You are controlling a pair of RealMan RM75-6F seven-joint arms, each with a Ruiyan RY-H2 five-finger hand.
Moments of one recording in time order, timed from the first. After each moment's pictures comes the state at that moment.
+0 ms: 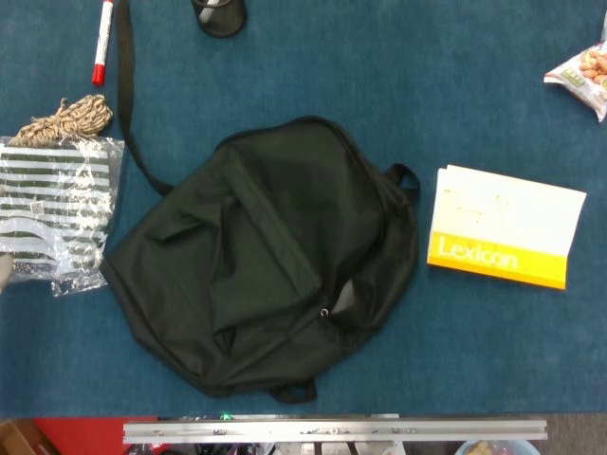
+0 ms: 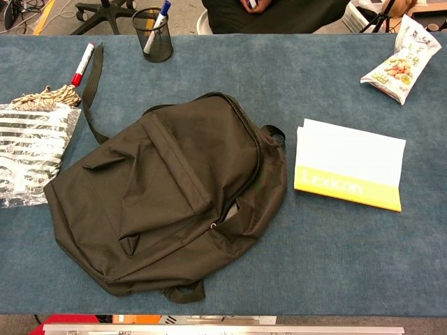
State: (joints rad) left arm -0.05 -1.04 -0.02 -1.80 1.54 1.52 0.07; right arm 0.18 -0.95 0.01 -1.68 -1.63 1.36 0.10
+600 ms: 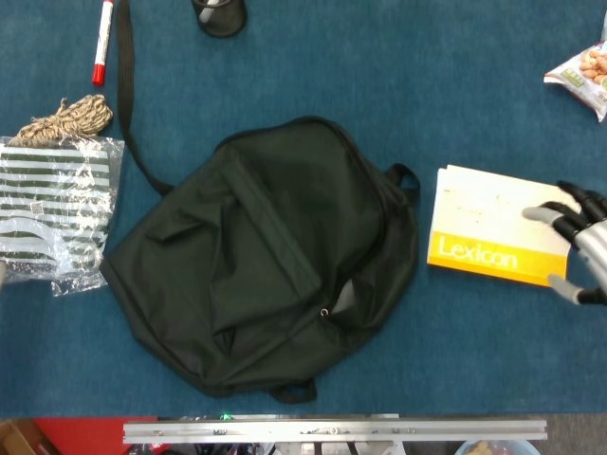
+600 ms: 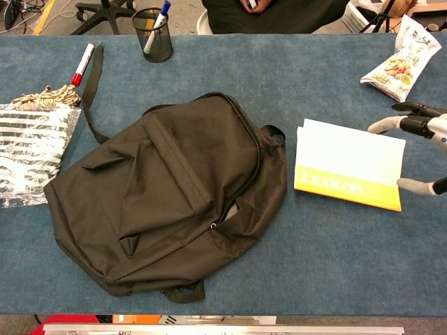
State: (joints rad) left arm -0.03 -1.02 0.00 -1.79 1.55 1.55 0.02; right arm 0.26 -1.11 -0.06 -1.74 -1.66 1.15 -0.07
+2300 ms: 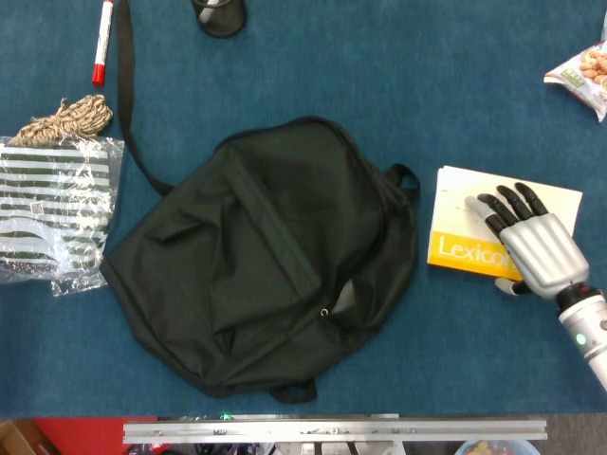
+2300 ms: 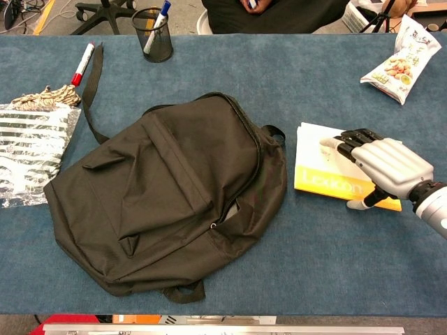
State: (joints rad) left arm -0.02 -1.02 0.00 -1.74 1.53 1.53 -0.05; right arm 0.32 -1.49 -0.02 -1.50 -1.43 1.07 -0.40
